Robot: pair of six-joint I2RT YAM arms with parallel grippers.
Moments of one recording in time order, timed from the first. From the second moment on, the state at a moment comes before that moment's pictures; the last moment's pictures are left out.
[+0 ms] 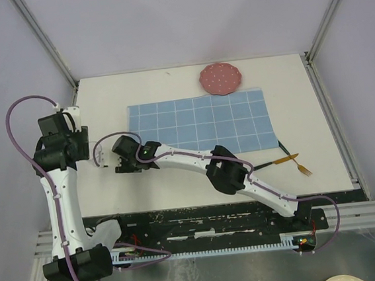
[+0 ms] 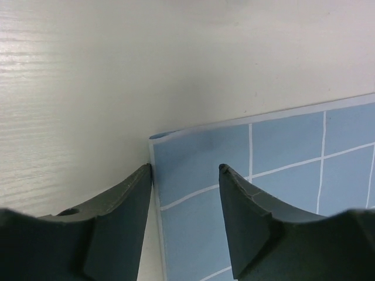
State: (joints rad) left arm 0.25 1.00 1.21 -1.00 -0.18 0.31; right arm 1.16 2.65 2.39 -0.54 0.12 -0.53
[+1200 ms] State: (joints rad) left arm 0.25 1.10 1.25 -0.89 -0.09 0.28; right arm 1.20 2.20 2.16 -0.79 0.11 -0.46
